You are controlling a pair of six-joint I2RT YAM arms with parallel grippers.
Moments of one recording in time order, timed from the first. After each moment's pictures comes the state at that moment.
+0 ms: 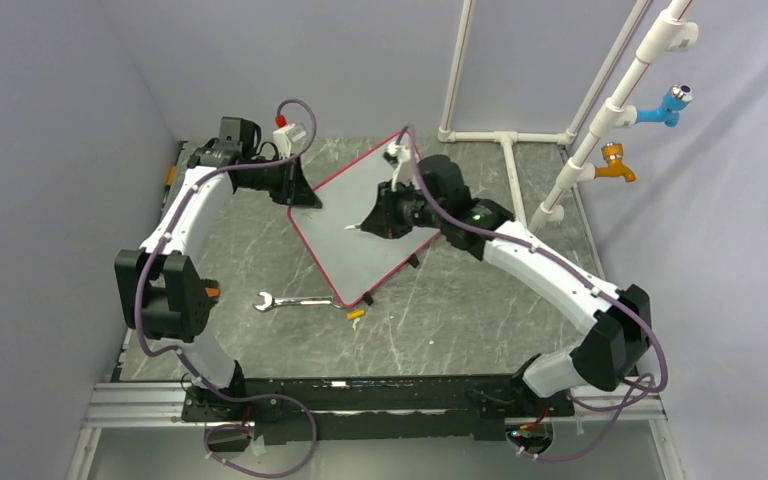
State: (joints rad) left arm -0.11 1.70 1.55 -0.81 0.90 0.11; right arm 0.68 1.41 1.29 -0.34 -0.36 0.37
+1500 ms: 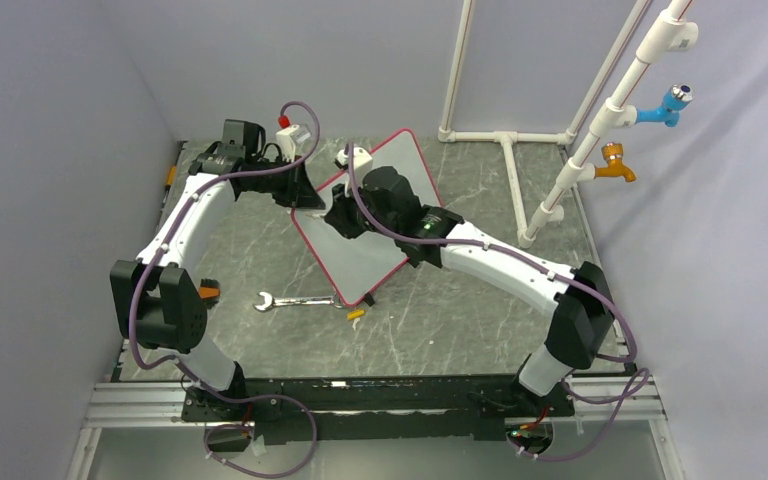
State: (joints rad) left arm -0.15 1.62 1.50 -0.75 0.82 0.06; right arm 0.91 1.62 1.41 -0.15 -0.01 0.26
